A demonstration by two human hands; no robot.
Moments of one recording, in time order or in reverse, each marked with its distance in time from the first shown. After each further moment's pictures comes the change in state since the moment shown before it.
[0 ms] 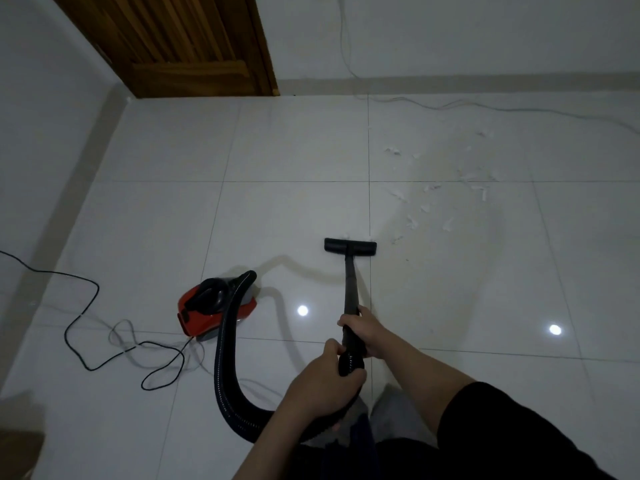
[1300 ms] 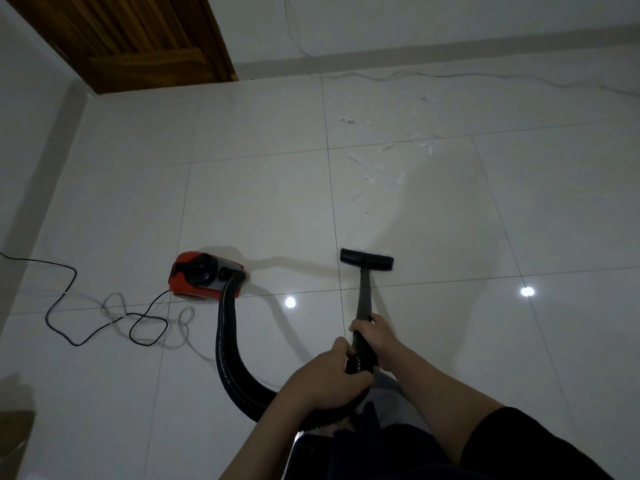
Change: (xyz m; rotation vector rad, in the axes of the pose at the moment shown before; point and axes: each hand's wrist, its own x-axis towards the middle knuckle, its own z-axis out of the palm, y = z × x) left_hand -0.150 -0.038 0.169 0.250 -0.223 0.042; right_hand -0.138 0.240 -0.050 0.182 0.218 -0.055
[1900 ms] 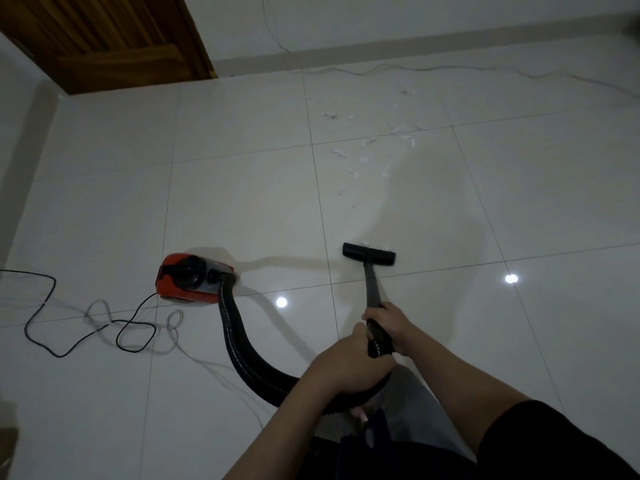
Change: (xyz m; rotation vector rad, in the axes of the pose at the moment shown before) left_hand 0.007 0.028 0.018 -0.001 -0.053 0.070; right_hand -0.009 -0.004 -0.043 -0.024 -0.016 -0.001
